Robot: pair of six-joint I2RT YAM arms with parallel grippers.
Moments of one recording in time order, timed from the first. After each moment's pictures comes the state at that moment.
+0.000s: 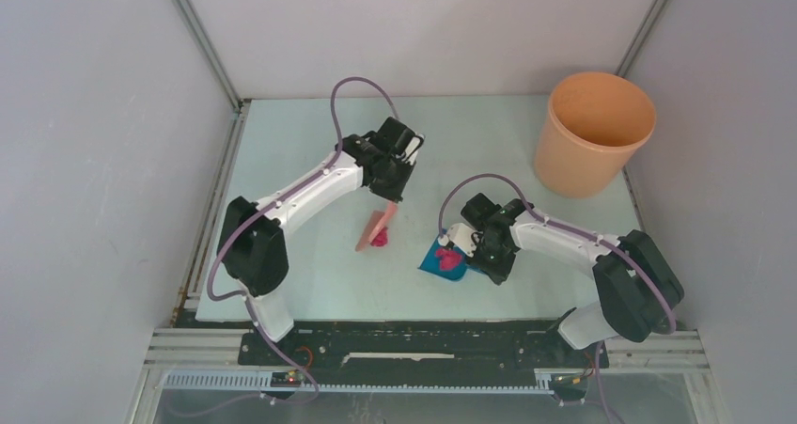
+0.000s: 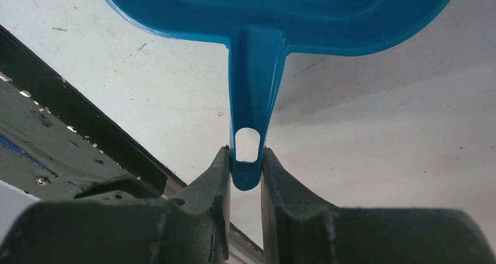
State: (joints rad) left arm -0.66 1.79 1.58 -0.89 -0.07 -0.17; right arm 0.67 1.47 0.86 -0.89 -0.08 -0.48
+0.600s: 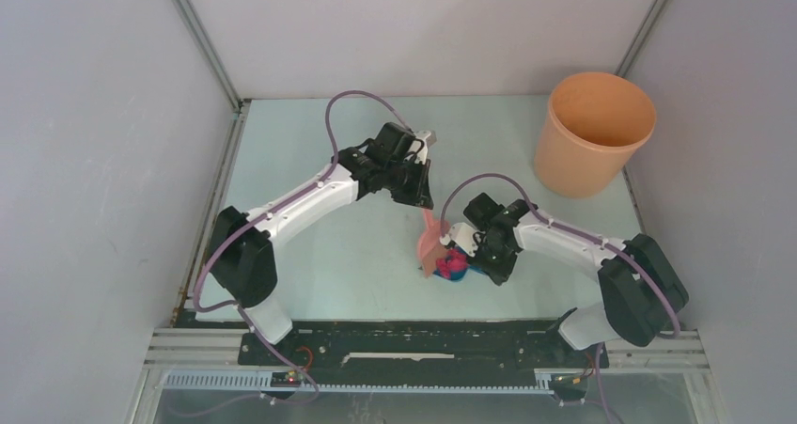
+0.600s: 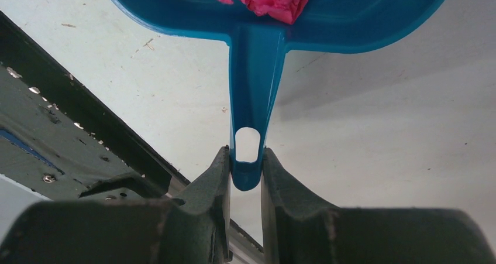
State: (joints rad) left arm -0.71 1.69 1.43 -0.60 0.30 -0.41; right arm 0.66 1.45 0.86 -0.90 -0.09 -0.47
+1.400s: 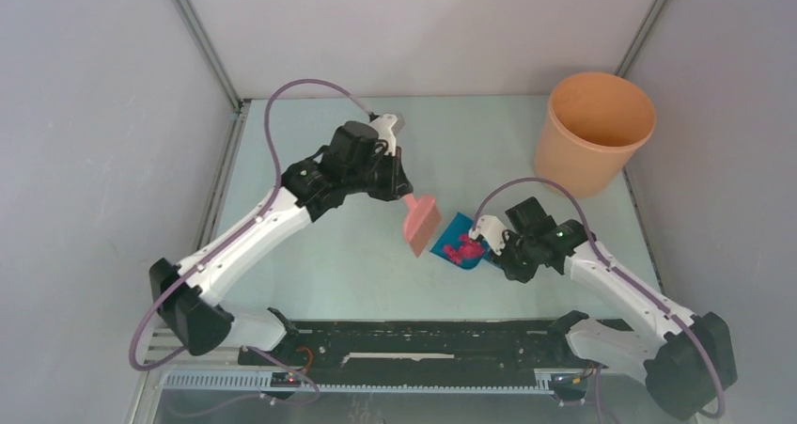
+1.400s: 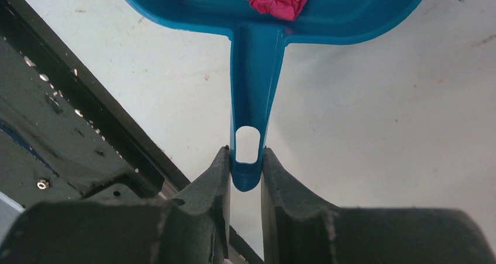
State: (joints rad) left arm -0.72 1.38 1.37 -0.61 0.13 -0.43; right arm 0.52 1.05 0.71 -0.86 -0.16 -0.52
